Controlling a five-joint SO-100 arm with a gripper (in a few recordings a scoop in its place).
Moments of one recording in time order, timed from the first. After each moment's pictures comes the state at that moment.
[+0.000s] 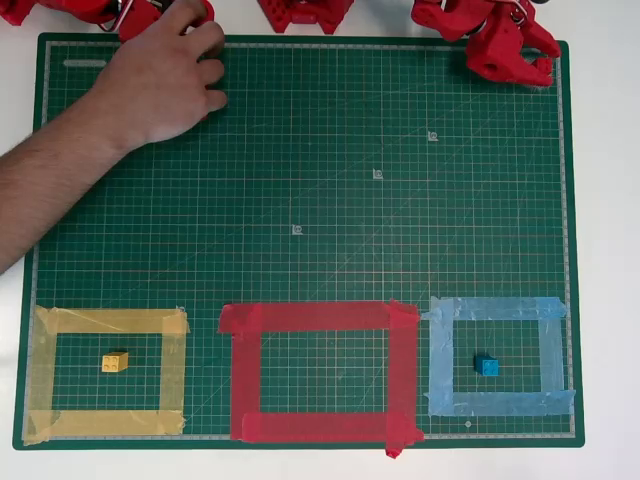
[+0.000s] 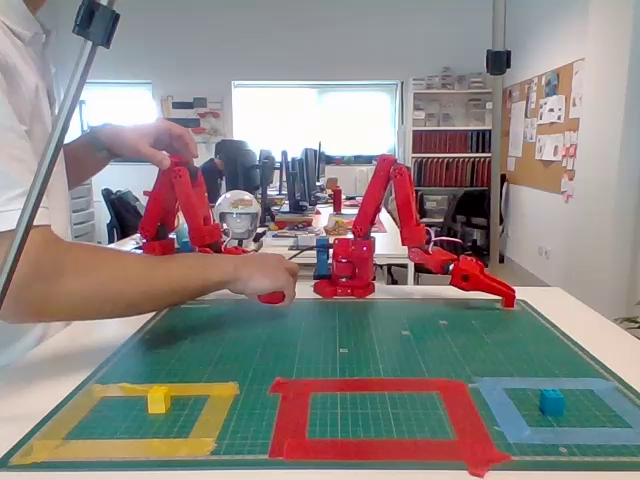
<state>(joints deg) -74.7 70.7 150.0 -57.4 -93.7</state>
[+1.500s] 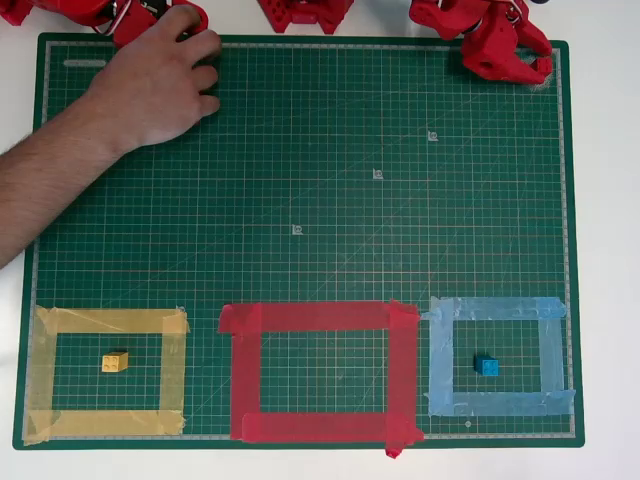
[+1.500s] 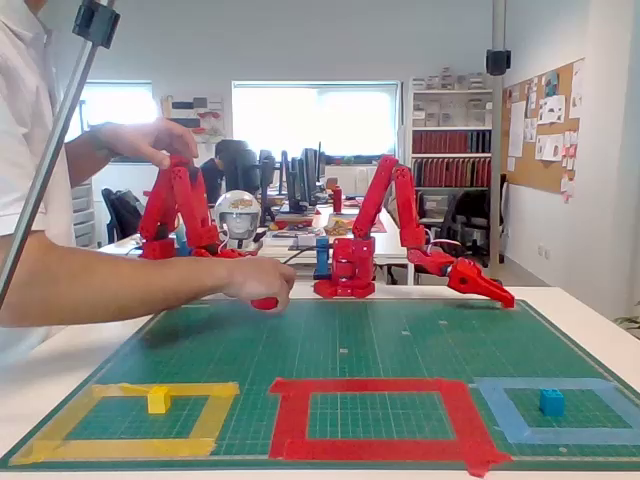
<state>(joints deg) -75.8 69.3 150.9 -57.4 -93.7</state>
